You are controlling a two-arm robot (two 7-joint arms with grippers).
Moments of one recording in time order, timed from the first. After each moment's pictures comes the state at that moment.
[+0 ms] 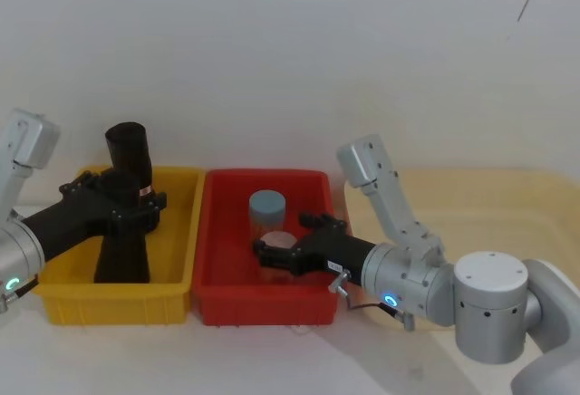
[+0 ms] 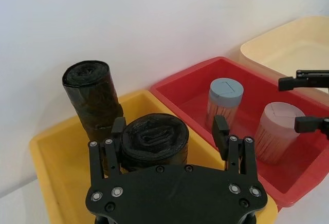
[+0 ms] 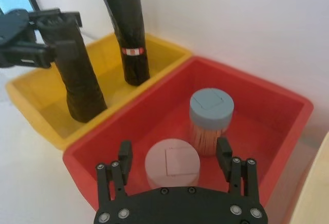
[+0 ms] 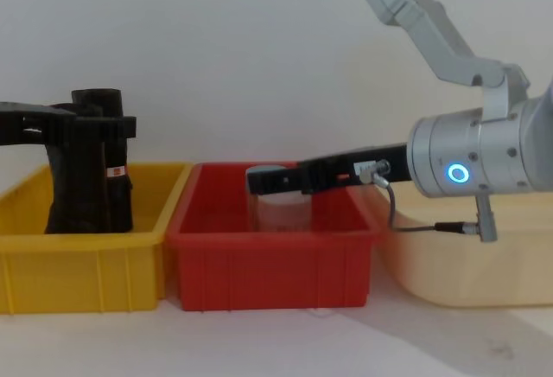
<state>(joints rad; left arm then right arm) -0.39 0.53 0.27 -1.49 -0.51 0.21 -0.43 0.56 0.24 -0.56 -1.35 0.37 0.40 0.38</state>
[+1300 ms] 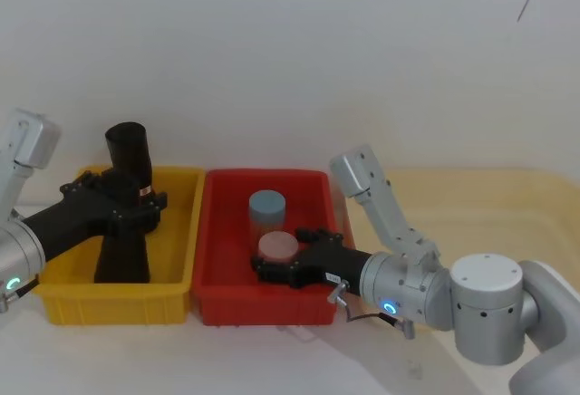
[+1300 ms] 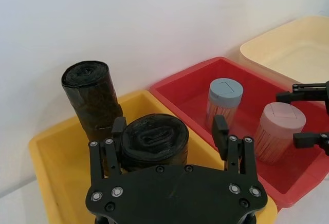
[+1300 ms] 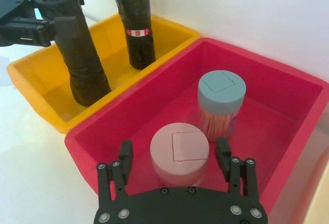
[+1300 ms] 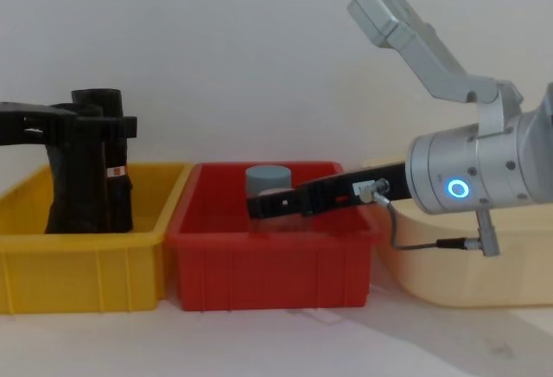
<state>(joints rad) -0.39 0.53 0.27 -1.49 -0.51 0.21 -0.43 0.57 0.24 -0.57 -1.32 0.36 0.43 0.41</state>
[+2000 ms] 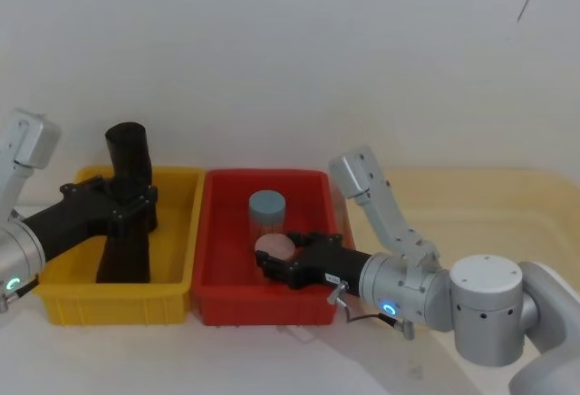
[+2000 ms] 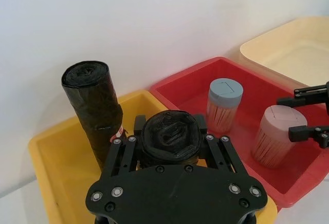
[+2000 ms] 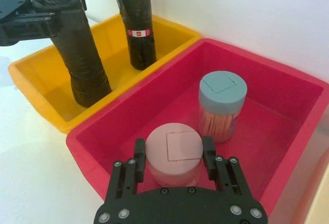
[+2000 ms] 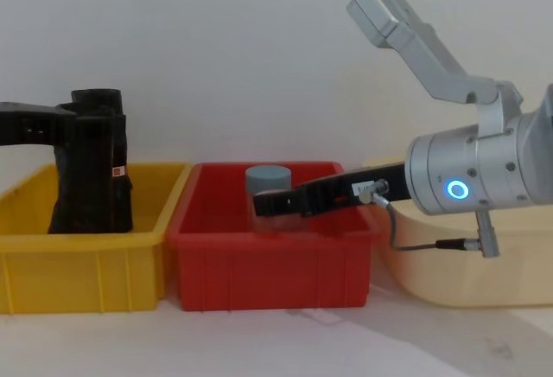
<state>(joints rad) -0.39 0.53 0.27 -1.49 -0.51 0.21 -0.43 0.57 0.24 -0.57 -1.33 0.36 0.43 0.41</state>
